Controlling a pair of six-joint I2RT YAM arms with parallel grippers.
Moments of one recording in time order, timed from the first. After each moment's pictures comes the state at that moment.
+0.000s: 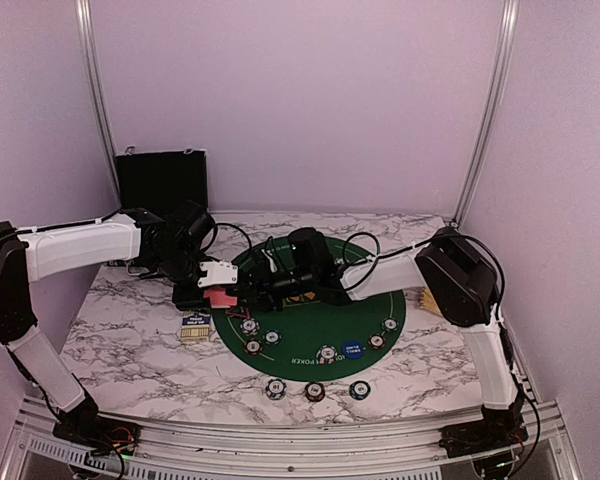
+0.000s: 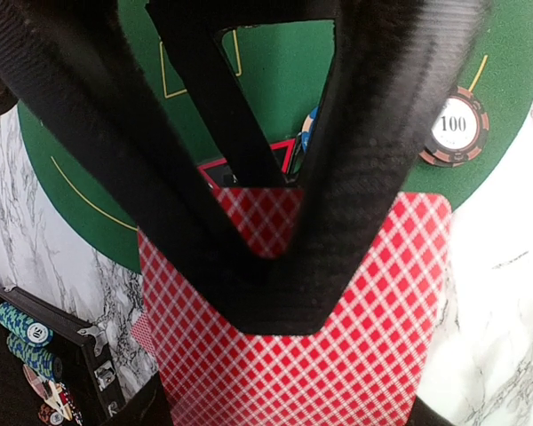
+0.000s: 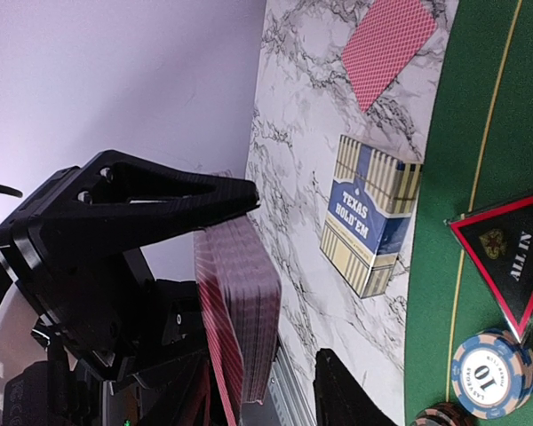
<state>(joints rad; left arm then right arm) -0.62 1.63 1.23 -0.80 0.01 0.92 0.85 2.27 1.51 0.42 -0.81 1.20</state>
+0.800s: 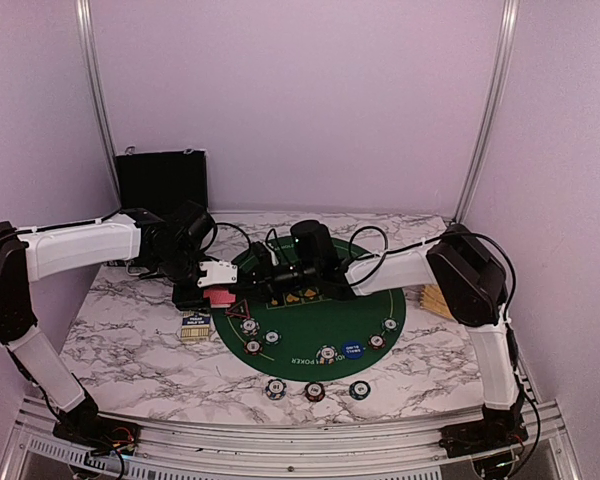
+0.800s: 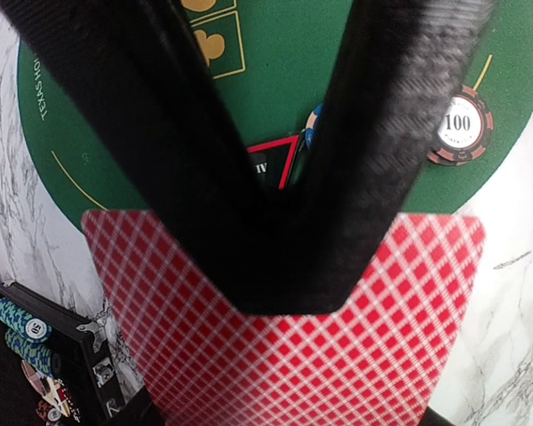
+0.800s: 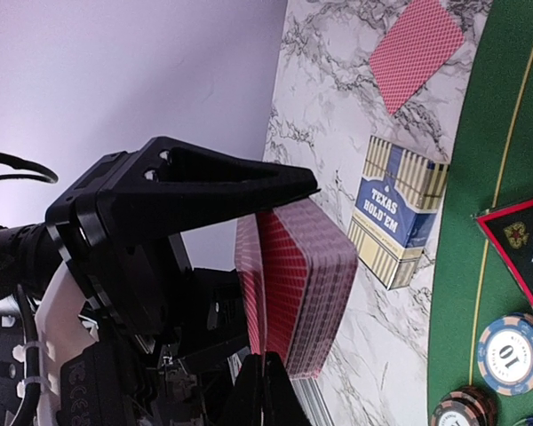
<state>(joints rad) -0.62 1.63 1.23 -0.80 0.01 0.91 0.85 2.21 1.49 0.40 -0.81 1.19</state>
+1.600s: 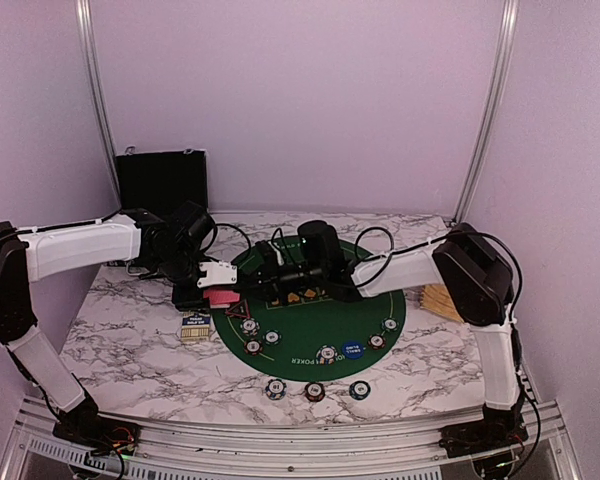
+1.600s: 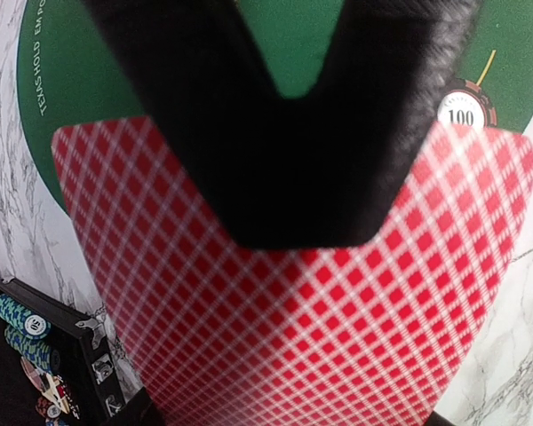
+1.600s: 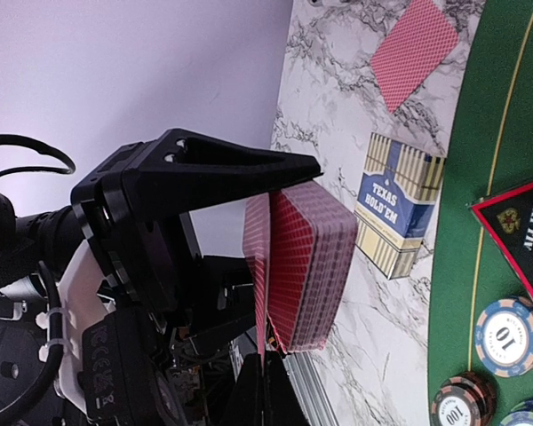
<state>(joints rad) -0.62 1.64 1.23 -0.80 -0.01 0.90 0.84 2.17 1.43 0.46 -0.81 1.21</state>
